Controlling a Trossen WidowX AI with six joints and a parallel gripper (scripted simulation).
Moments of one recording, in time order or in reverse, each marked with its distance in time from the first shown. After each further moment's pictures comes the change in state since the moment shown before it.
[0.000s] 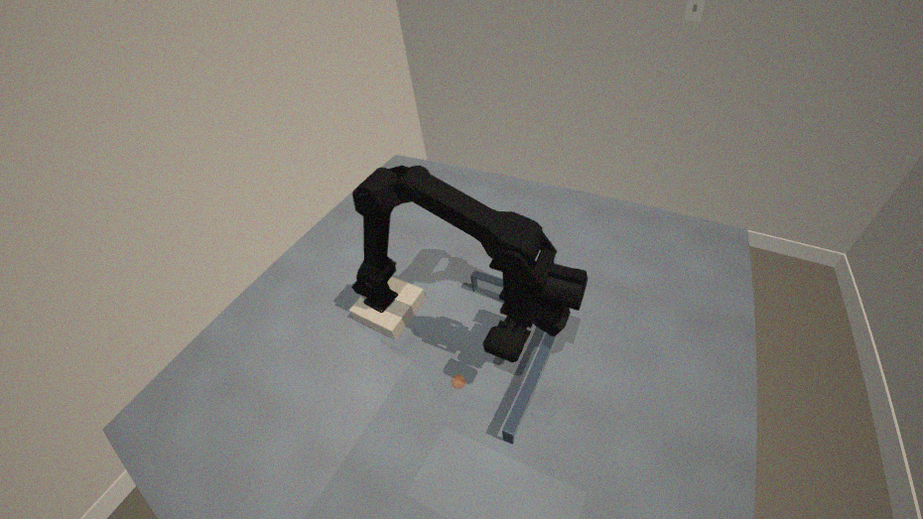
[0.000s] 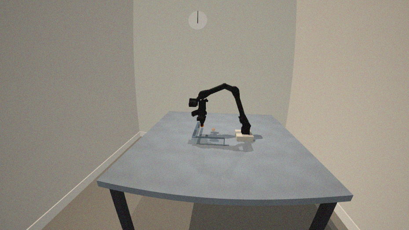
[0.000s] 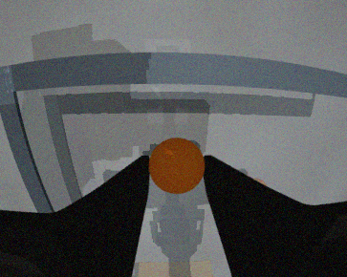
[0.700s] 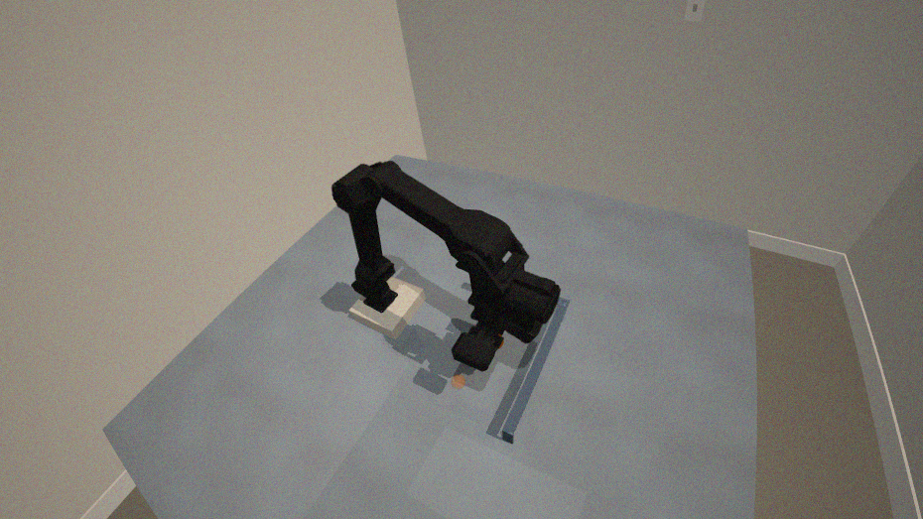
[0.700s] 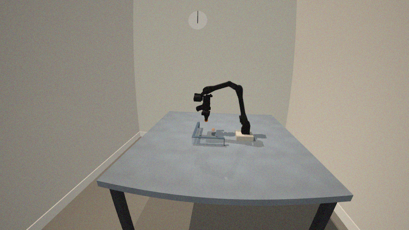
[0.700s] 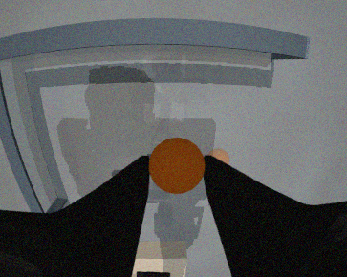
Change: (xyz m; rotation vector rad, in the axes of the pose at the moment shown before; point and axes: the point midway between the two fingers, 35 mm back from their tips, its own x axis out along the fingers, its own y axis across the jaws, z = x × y) arm -0.030 -0.047 -0.030 -0.001 -0.004 -0.004
